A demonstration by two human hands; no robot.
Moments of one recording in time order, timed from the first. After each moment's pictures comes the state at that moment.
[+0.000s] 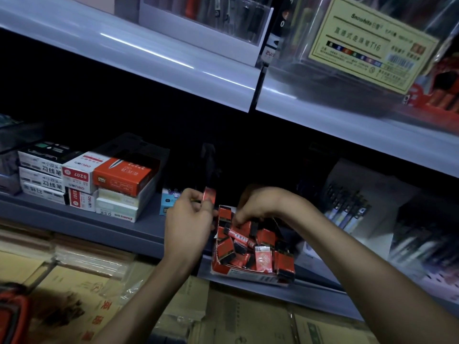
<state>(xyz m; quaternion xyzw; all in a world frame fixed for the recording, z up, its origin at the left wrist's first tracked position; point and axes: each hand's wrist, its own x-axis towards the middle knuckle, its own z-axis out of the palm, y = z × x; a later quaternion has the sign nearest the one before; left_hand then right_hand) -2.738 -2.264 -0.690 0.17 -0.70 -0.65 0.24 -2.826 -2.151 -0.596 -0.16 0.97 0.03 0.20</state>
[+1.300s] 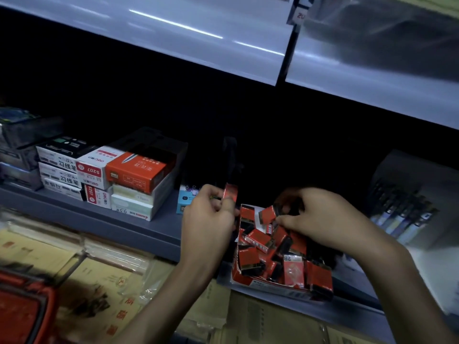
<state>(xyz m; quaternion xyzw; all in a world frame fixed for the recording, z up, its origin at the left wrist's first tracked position) -2.748 -2.262 -0.695 0.17 -0.71 -0.64 0.25 -2.816 -2.092 -0.614 -0.24 0.97 -0.10 0.01</state>
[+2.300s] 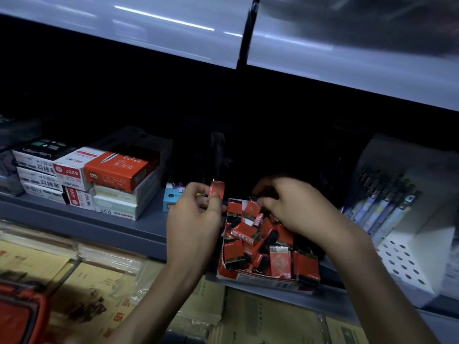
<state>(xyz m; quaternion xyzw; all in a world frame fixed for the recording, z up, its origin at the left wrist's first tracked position) -2.742 -2.254 -0.696 0.19 -0.72 -0.60 0.28 -2.824 -2.101 -0.630 -0.25 0.96 -0.15 -0.01</state>
